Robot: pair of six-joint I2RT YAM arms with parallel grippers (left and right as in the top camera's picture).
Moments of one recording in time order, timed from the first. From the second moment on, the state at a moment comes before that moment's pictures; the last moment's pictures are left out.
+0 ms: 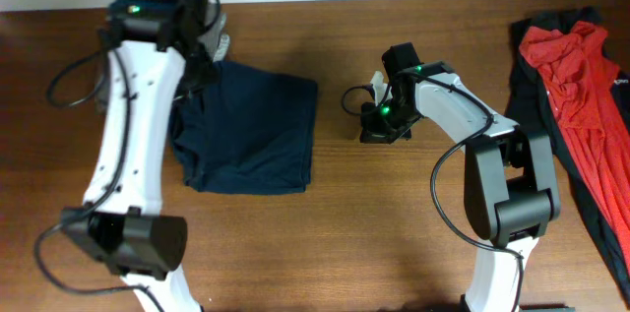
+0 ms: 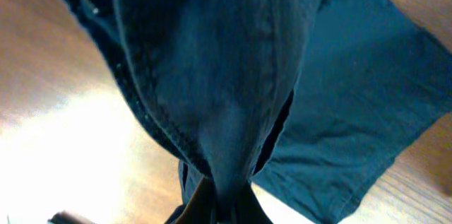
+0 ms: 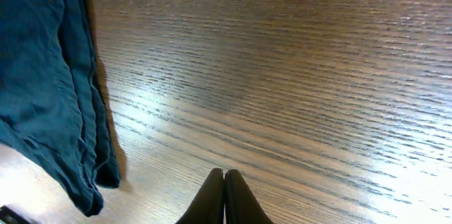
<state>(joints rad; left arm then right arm) -0.19 1.98 2.20 -1.63 -0.30 -0.60 0.23 2.08 1.48 -0.87 -0.44 0.24</state>
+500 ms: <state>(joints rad) -0.37 2.15 2.20 -1.51 -0.34 -0.60 0.29 2.08 1.48 -0.88 -0.43 0.23</state>
